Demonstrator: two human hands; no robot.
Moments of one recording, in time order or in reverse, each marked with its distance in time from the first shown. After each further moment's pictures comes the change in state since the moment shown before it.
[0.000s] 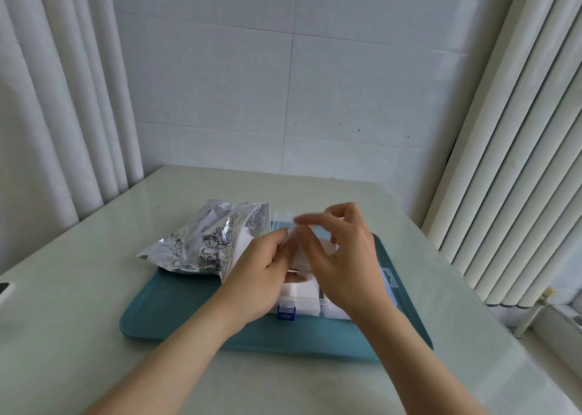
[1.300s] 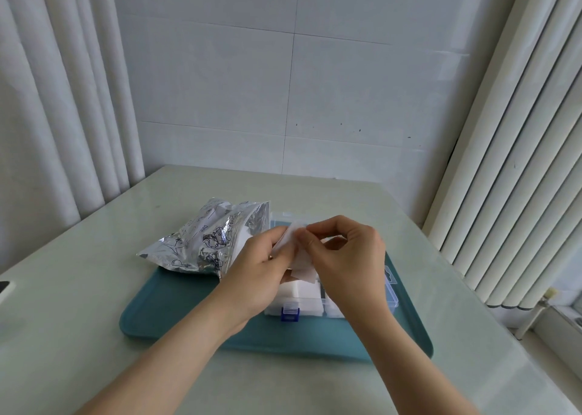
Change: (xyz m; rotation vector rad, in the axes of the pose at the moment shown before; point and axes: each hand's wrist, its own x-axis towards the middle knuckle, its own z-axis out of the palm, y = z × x) left_hand -0.001 0.003 0.000 -0.078 0.019 -0.055; right_hand -0.001 0.004 0.005 0.146 0.119 0.142
